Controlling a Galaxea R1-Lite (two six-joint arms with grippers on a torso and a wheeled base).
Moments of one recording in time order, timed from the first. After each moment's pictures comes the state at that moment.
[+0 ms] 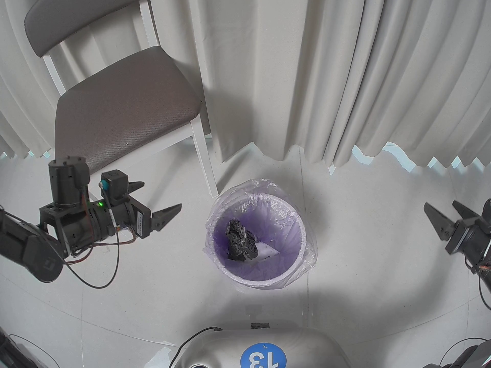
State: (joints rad) left arm -0.25 1.63 -0.63 -0.76 -0.24 0.19; right arm 0.24 1.17 -0.20 -0.97 -0.14 0.17
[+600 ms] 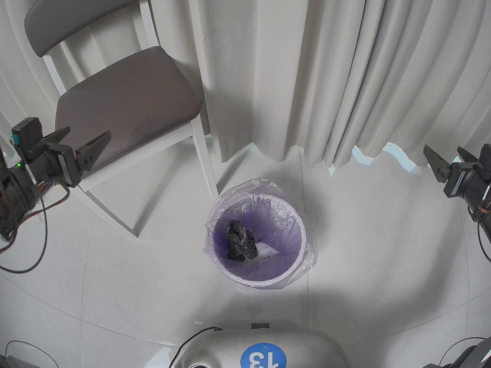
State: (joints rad) left arm -0.14 1.24 -0.69 -0.57 -0.07 0.10; right arm 0.23 1.29 -0.46 -0.95 -0.21 -0.06
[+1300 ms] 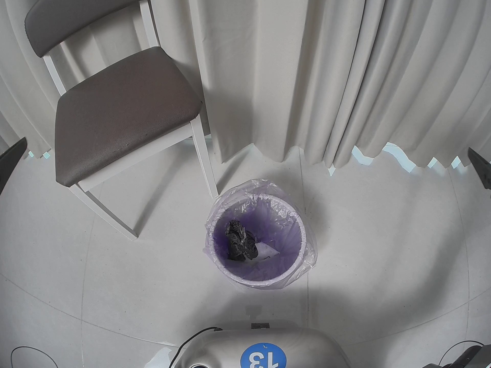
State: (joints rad) left arm -0.05 0.76 -0.77 -0.07 -0.07 0.11; right arm 0.15 0.88 -0.61 -0.36 -0.21 -0.18
